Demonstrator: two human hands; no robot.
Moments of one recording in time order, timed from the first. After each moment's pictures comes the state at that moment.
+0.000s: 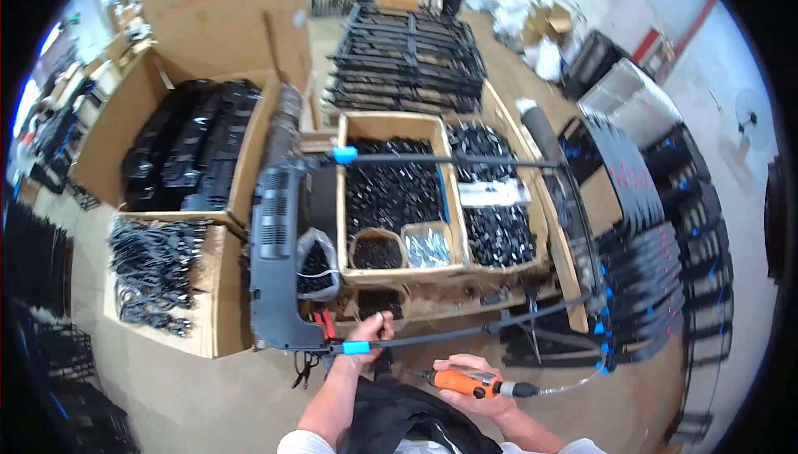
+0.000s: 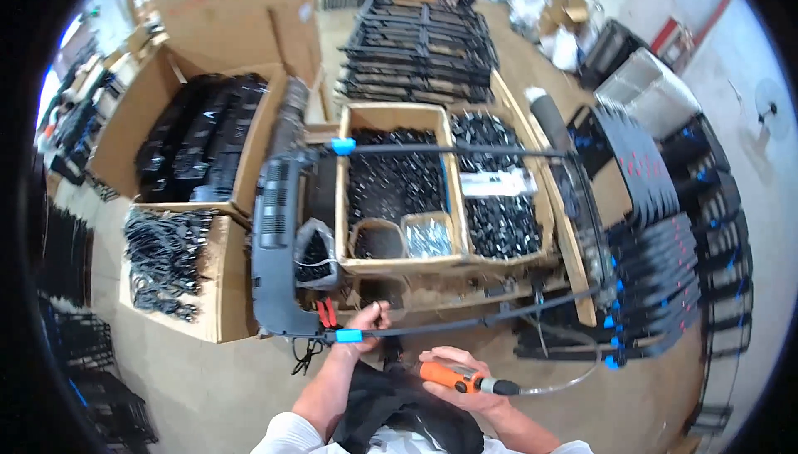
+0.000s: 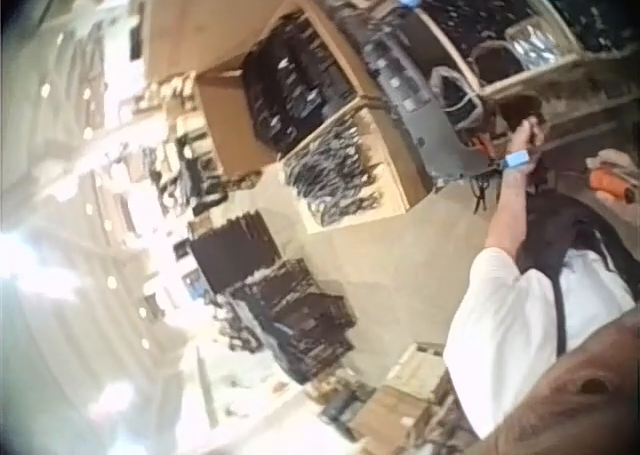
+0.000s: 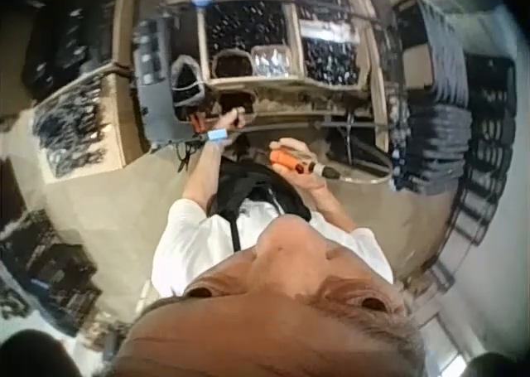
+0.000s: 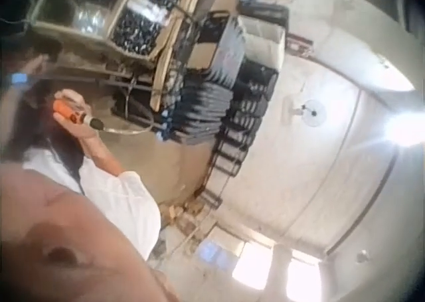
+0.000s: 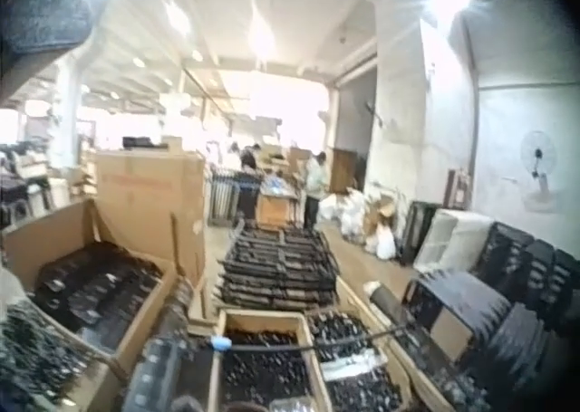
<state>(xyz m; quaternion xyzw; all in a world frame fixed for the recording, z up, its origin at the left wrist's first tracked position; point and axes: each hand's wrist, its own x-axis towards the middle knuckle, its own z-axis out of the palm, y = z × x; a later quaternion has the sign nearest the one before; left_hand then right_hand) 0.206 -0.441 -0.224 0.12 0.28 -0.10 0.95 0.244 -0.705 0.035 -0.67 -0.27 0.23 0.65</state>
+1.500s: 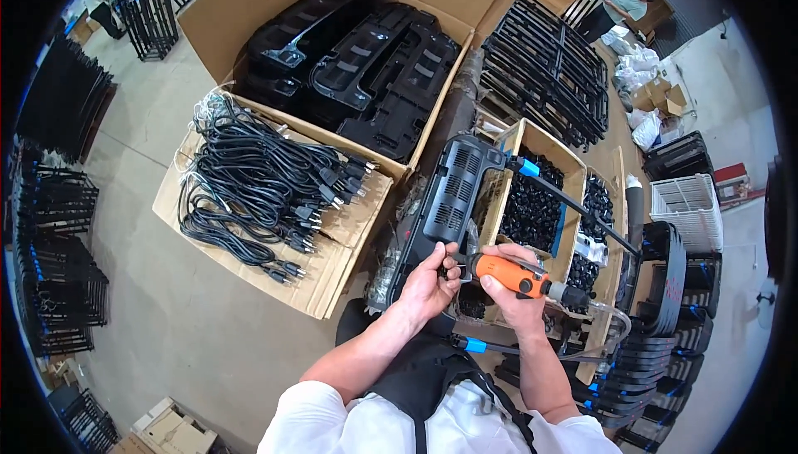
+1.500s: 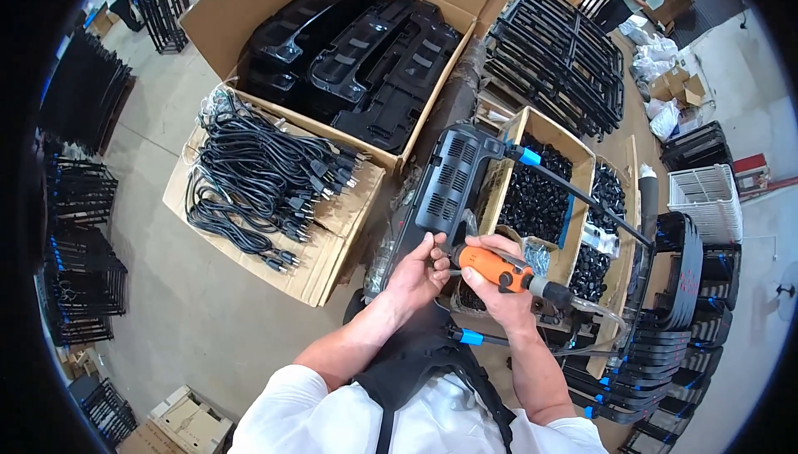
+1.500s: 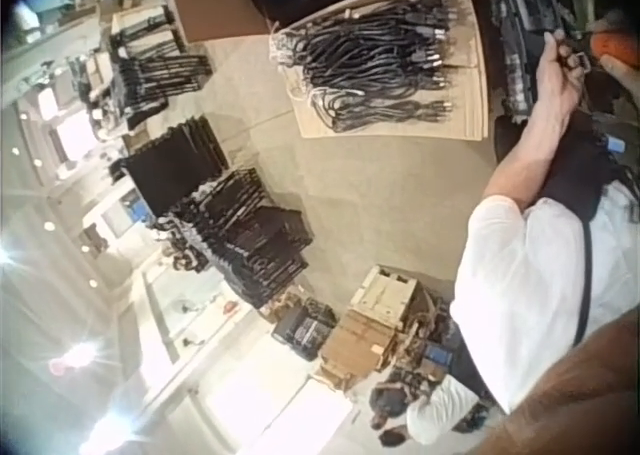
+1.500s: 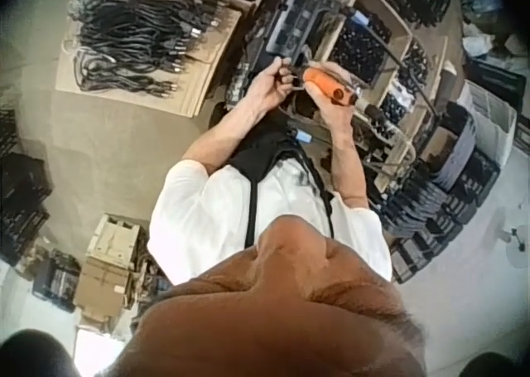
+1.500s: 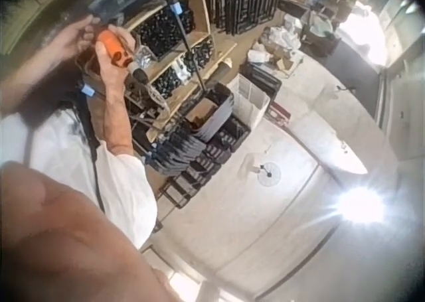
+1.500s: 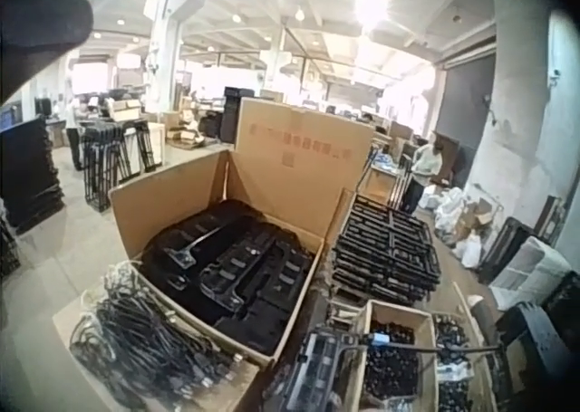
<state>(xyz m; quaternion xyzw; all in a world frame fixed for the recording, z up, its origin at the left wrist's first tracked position) 0.206 -0.232 -0.043 -0.13 0.25 0.09 0.95 0.310 -0.353 0.083 -0.70 -0.33 0.26 0.57</state>
